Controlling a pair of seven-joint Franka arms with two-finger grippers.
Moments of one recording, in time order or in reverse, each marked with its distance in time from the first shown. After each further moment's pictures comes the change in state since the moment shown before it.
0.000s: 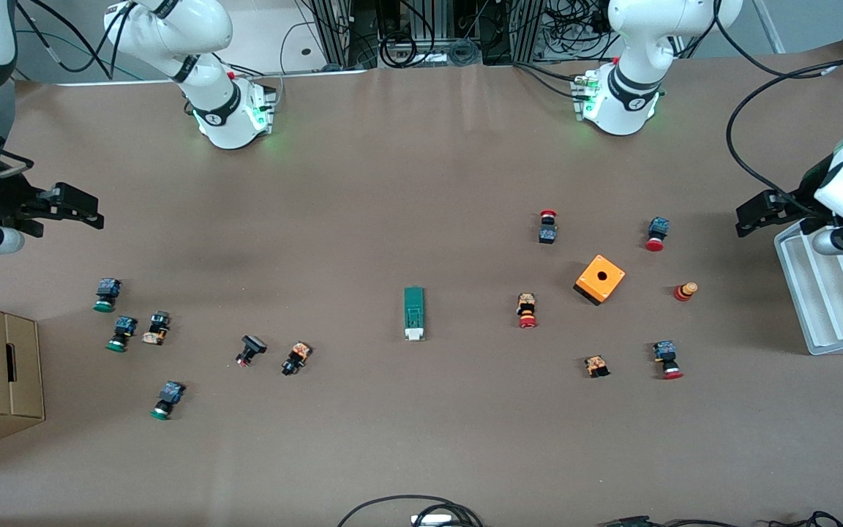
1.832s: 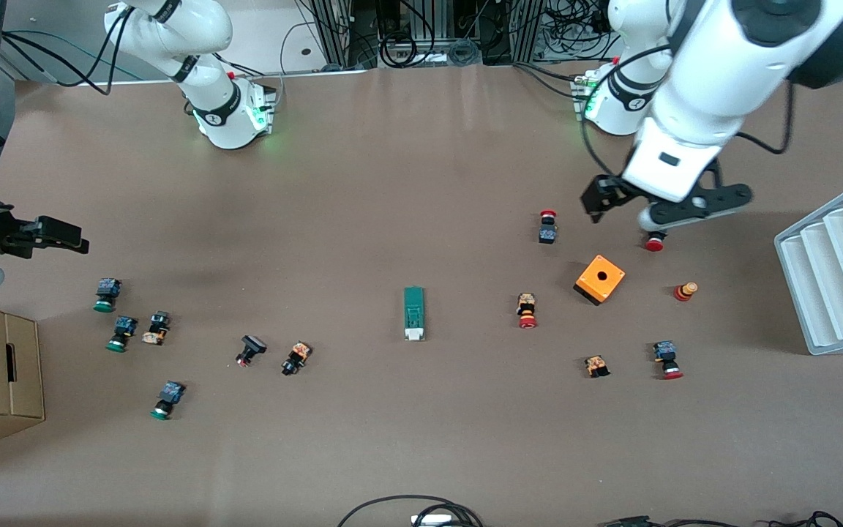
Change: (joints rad) left arm -0.010 0.025 -0.416 0.031 0.001 0.043 -0.656; right arm -0.033 0.081 -0.059 0.000 0.003 0.042 -0.032
